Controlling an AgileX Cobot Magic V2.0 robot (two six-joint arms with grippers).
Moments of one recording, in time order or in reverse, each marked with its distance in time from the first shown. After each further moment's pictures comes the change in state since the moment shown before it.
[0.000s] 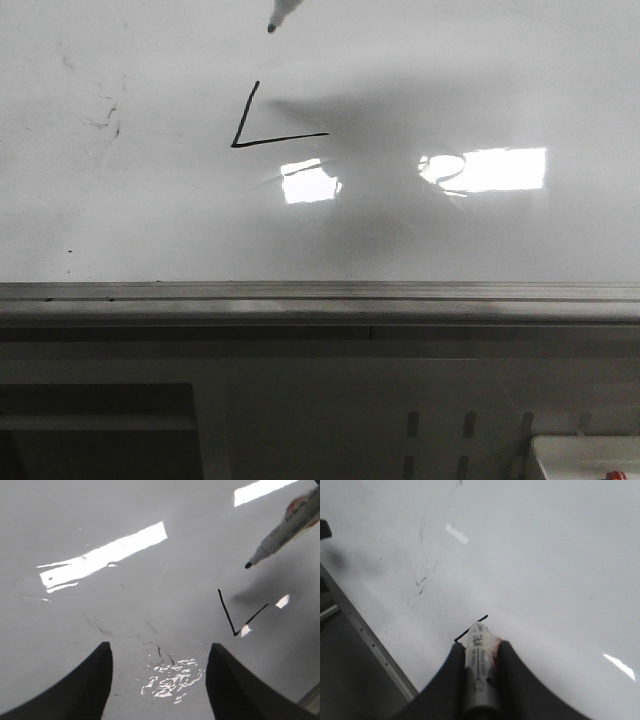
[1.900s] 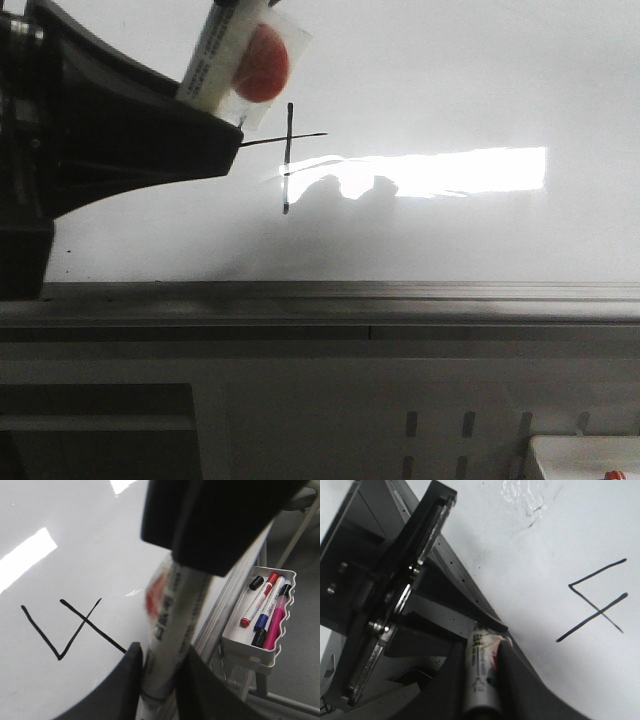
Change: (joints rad) left arm -0.279 0.343 0.000 0.196 -0.264 0.002; right arm 0.213 0.009 0.088 0.082 0.078 0.000
